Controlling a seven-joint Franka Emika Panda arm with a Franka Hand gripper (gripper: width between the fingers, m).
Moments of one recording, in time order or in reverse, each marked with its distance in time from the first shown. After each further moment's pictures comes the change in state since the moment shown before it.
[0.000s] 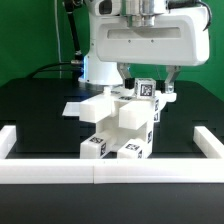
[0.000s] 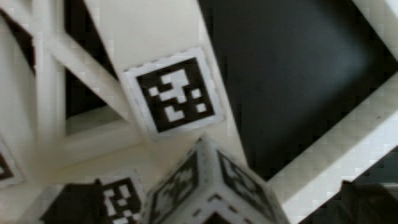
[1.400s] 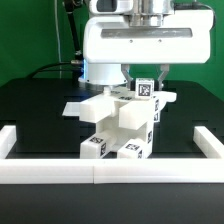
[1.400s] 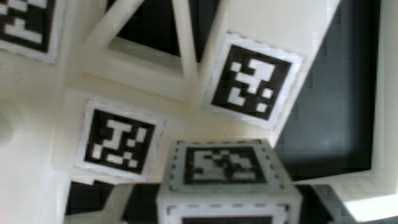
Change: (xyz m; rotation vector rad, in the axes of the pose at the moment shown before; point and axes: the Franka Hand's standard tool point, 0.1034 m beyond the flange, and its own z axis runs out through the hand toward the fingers) arm 0.003 0.003 0.000 -0.022 0.006 -0.509
